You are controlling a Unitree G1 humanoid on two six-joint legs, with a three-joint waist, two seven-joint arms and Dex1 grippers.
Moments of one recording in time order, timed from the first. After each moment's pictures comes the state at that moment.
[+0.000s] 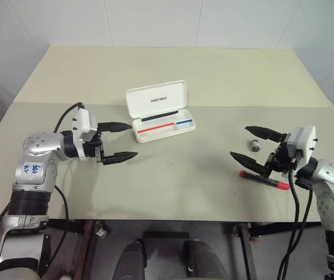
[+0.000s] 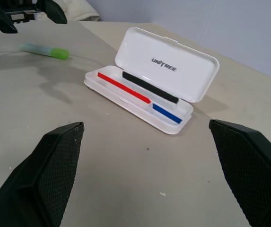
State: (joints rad) left arm -0.56 0.69 0.07 0.21 -0.43 0.12 -1.22; right arm -0.27 -0.65 -0.22 -0.06 0.50 0.08 1.05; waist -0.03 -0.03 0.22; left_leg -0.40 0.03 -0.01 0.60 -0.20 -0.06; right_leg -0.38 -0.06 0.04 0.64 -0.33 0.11
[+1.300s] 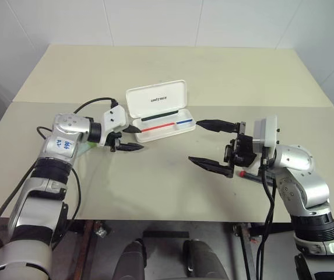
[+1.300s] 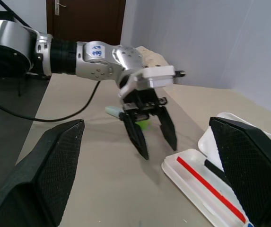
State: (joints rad) left arm -0.94 0.59 -0.18 0.69 -0.03 -0.01 -1.18; right arm -0.42 -0.51 0.00 -0.23 0.56 0.15 1.08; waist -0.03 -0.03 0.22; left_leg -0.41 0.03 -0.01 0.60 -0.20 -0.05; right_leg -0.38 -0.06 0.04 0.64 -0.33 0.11
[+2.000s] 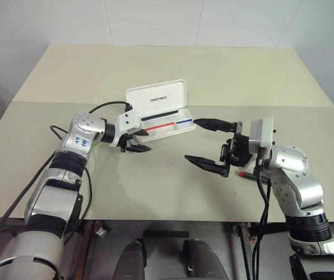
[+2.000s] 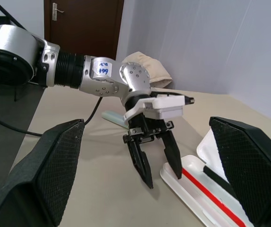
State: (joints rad) left arm -1.01 0.51 -0.22 0.88 0.07 -0.07 -1.16; right arm -0.43 -0.49 0.00 -0.23 0.55 0.13 1.06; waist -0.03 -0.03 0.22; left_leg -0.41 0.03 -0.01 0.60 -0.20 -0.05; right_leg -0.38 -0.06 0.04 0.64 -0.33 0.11
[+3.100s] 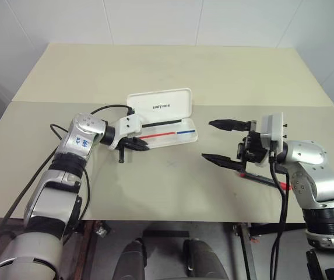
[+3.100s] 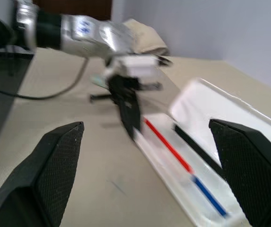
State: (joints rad) left arm -0.89 0.56 -0.21 0.60 0.07 0.04 -1.29; right arm -0.43 -0.65 -0.07 -0.05 0.53 0.11 1.17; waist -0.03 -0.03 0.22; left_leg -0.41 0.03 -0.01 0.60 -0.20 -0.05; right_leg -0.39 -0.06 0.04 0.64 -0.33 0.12
